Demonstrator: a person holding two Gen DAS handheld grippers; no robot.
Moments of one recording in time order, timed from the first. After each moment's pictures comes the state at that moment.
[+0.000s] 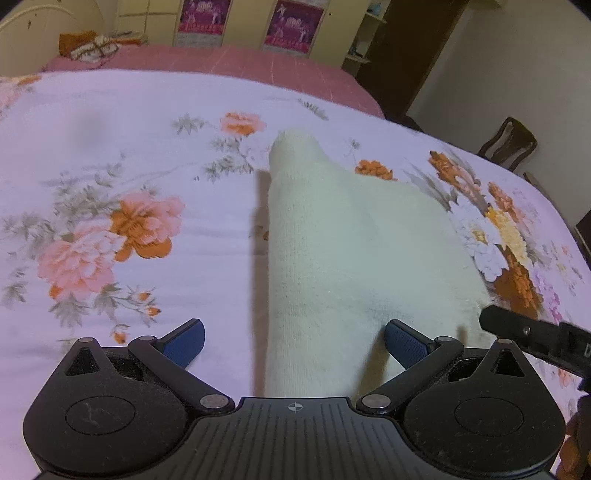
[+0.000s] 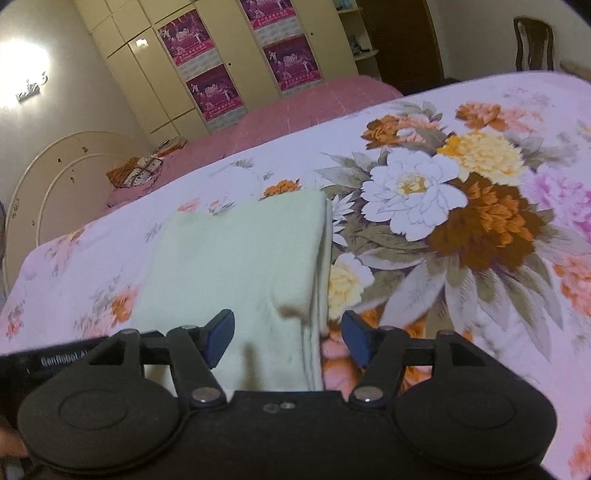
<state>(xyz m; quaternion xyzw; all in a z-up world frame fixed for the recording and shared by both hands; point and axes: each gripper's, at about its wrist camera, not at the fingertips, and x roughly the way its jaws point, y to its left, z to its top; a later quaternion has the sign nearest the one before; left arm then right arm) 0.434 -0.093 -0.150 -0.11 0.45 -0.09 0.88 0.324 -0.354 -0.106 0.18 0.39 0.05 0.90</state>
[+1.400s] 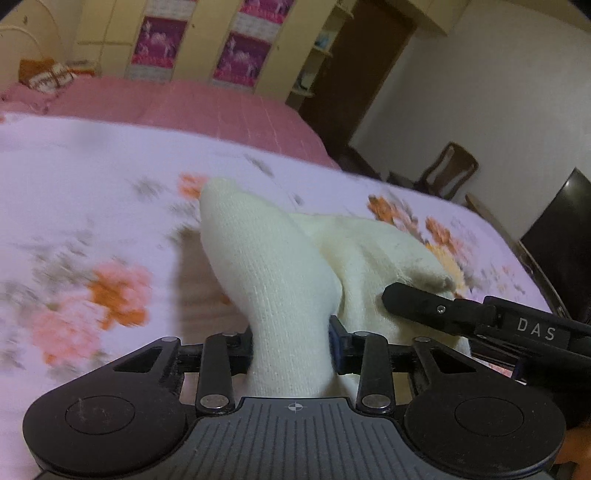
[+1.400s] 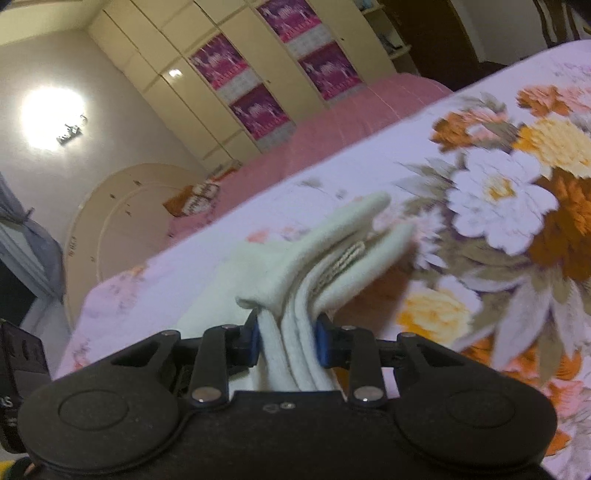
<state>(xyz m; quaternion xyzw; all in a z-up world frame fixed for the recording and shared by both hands) 0.426 -0.063 -0.098 -0.14 0.37 -0.17 0.90 0.344 -0.316 -0.084 0.26 0.33 0.15 0.90</state>
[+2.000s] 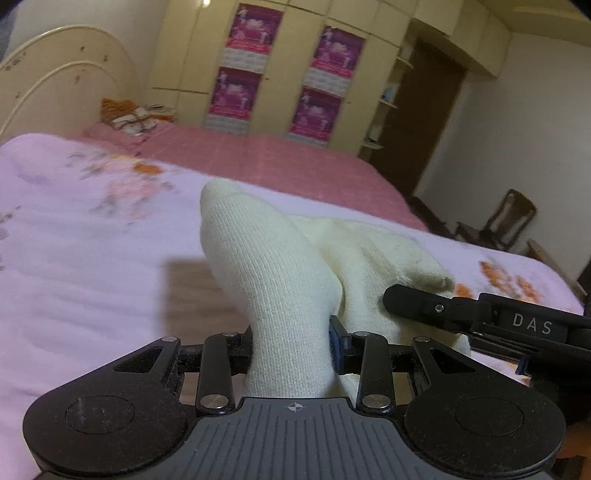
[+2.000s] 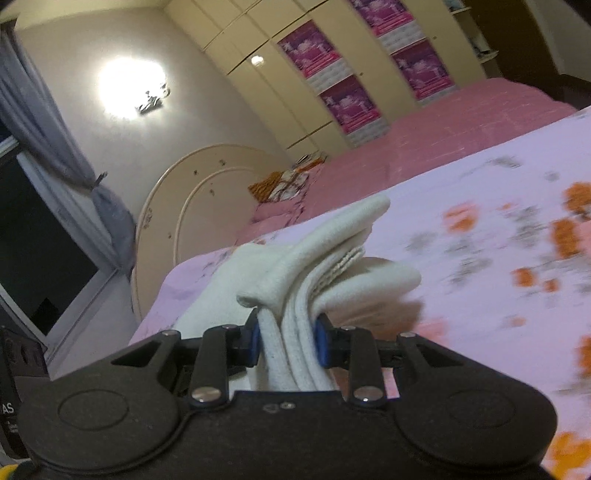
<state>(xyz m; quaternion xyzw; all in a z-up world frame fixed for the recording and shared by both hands) 0.408 0.172 -0.094 -0.13 0.32 -0.06 0.94 0.393 -0.097 -0.078 0.23 0.31 0.25 0.88</state>
